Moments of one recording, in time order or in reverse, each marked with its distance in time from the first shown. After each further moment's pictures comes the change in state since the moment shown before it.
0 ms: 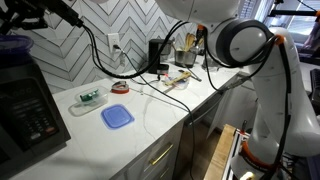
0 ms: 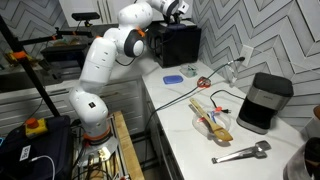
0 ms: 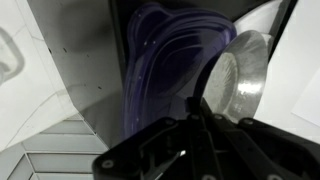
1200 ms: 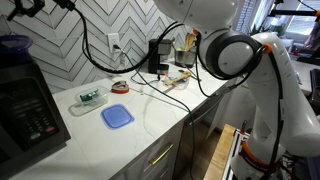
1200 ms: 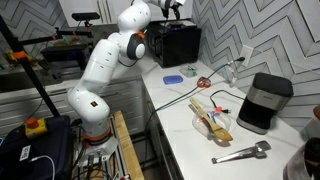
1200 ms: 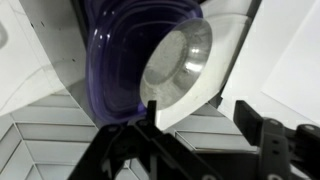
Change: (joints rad) arm 0.089 0.085 -0.076 0.263 -0.090 -0.081 0.080
